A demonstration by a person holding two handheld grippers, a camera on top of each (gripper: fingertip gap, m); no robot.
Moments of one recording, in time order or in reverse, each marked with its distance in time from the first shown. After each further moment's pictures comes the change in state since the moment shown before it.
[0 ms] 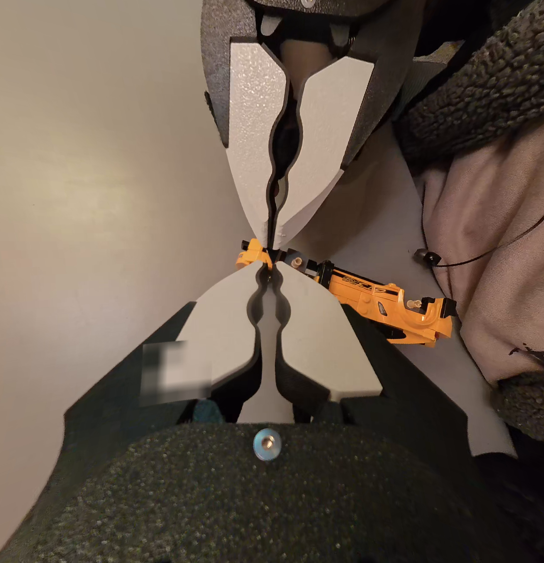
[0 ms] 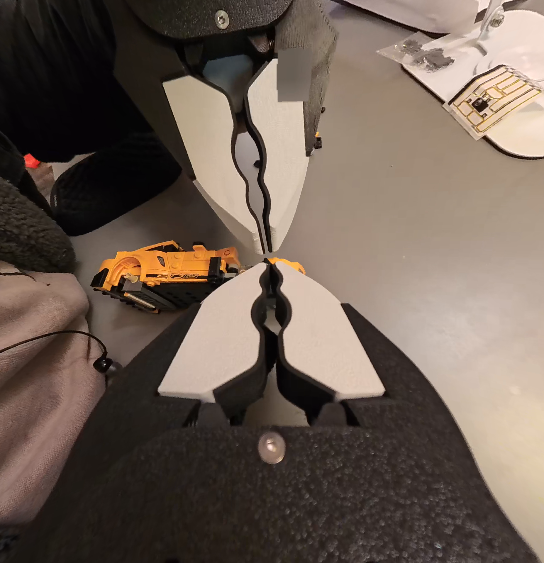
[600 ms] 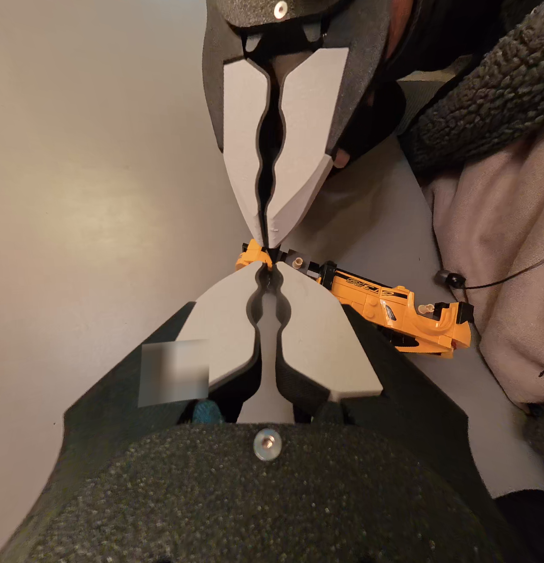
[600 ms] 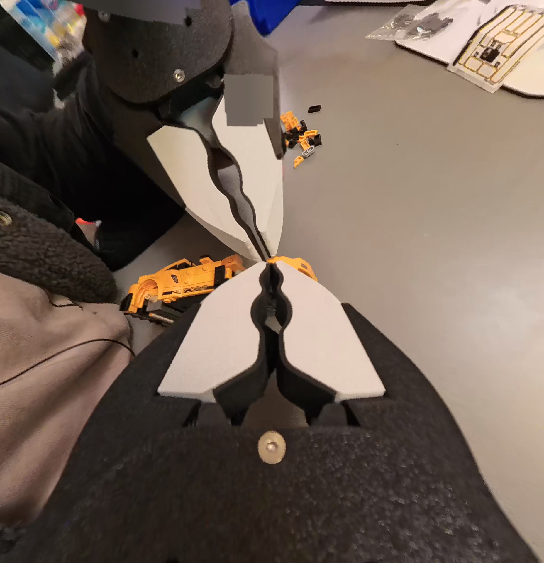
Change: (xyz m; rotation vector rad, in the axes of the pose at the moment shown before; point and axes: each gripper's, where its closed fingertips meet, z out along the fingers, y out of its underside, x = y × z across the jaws) left arm 0.000 0.002 0.005 0.089 -0.045 0.023; right arm 0.001 0.001 0.000 0.054 -0.059 0.217
